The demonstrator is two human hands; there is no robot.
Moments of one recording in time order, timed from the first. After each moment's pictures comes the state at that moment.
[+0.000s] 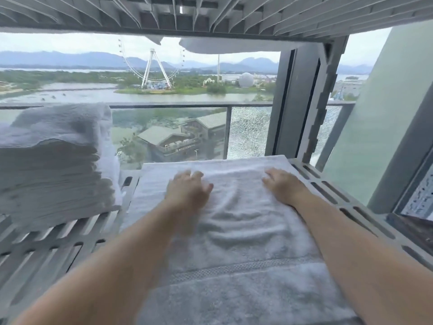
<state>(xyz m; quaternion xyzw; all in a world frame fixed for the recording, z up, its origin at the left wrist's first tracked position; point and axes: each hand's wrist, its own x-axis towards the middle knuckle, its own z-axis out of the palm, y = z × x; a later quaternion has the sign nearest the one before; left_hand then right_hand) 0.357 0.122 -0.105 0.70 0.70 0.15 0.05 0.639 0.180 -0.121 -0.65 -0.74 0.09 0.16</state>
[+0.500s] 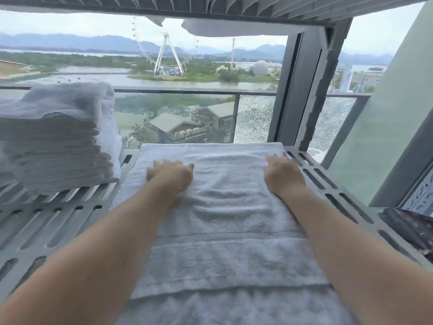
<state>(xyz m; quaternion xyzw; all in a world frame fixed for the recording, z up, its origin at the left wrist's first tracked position) 0.360 0.099 -0.092 0.57 0.82 0.03 0.06 0.643 0.148 -0.117 -0.66 -0.73 -0.03 0.15</state>
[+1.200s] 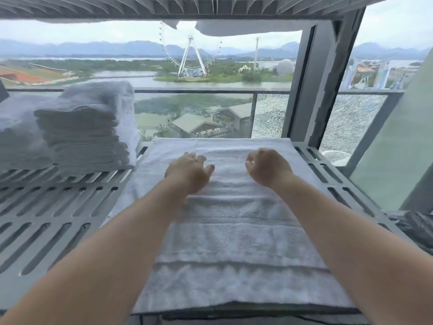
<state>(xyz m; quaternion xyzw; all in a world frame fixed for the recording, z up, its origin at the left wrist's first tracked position) 0.395 0.049 -0.097 0.67 0.74 0.11 0.01 0.613 0.114 -0.097 -0.53 -0.82 -0.03 0.21</state>
